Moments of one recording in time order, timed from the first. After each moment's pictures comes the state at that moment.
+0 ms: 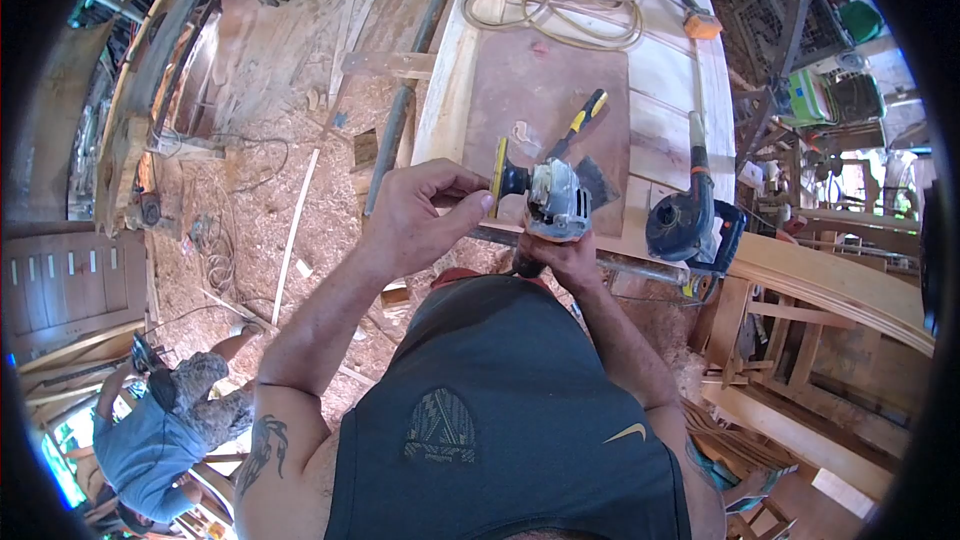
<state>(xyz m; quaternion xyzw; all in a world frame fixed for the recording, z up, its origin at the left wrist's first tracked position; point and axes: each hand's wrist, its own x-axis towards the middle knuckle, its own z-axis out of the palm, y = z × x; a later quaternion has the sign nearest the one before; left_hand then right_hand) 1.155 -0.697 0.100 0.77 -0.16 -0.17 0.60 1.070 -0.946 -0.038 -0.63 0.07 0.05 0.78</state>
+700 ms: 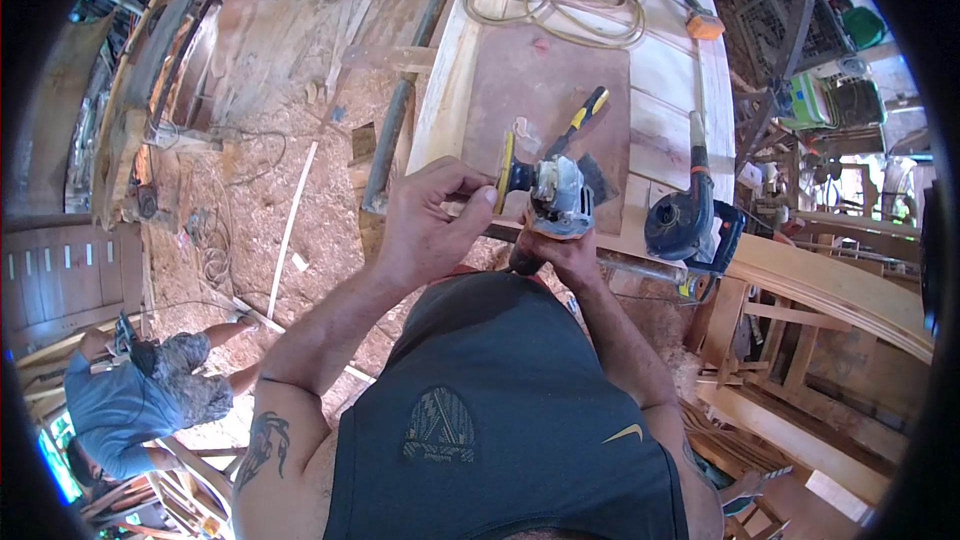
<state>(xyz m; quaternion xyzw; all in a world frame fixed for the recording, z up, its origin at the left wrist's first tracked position) 1.139 -0.713 0.090 0.78 -0.17 -0.05 0.60 1.070 -0.950 -0.035 -0.60 0.07 0.08 0.79</state>
